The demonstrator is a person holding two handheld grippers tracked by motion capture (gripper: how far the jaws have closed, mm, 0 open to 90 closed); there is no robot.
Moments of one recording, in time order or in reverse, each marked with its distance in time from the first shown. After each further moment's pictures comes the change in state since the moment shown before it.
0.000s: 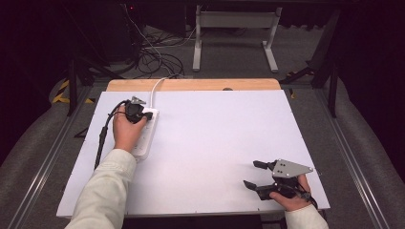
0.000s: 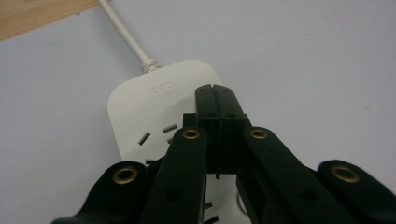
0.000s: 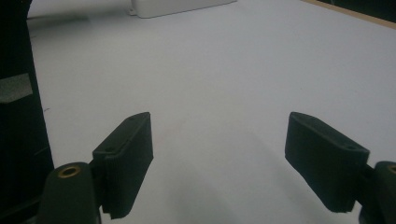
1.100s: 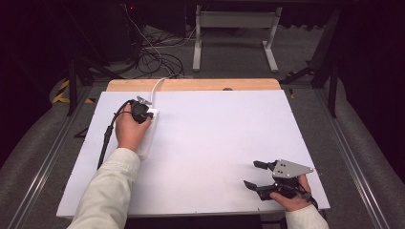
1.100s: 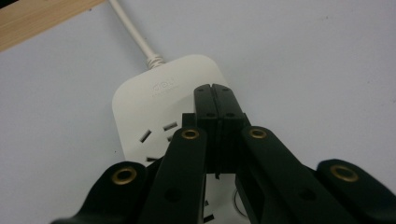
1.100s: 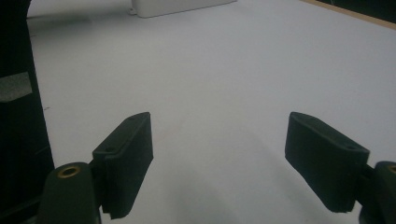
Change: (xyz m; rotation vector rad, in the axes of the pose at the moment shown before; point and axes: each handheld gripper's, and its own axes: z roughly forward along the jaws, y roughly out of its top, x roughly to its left) left arm -0.015 0.008 0.002 0.072 0.099 0.027; right arm 0.000 0.000 -0.001 0.002 0.000 -0.002
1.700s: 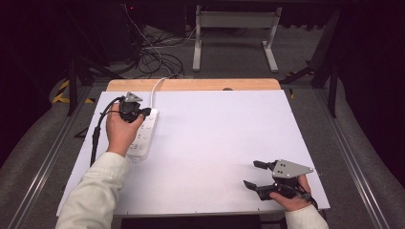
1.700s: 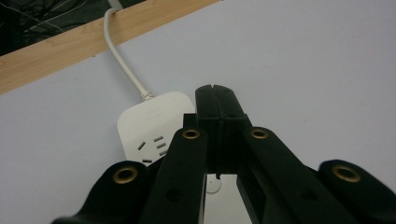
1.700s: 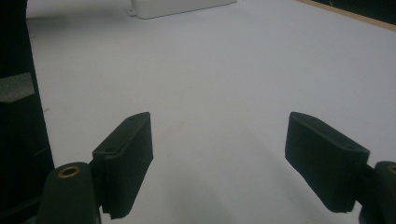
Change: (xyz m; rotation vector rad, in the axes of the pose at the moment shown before) left arm 0.000 0.003 -0.054 -0.147 -0.086 0.014; right arm 0.001 0.001 0.000 -0.002 -0.006 0.000
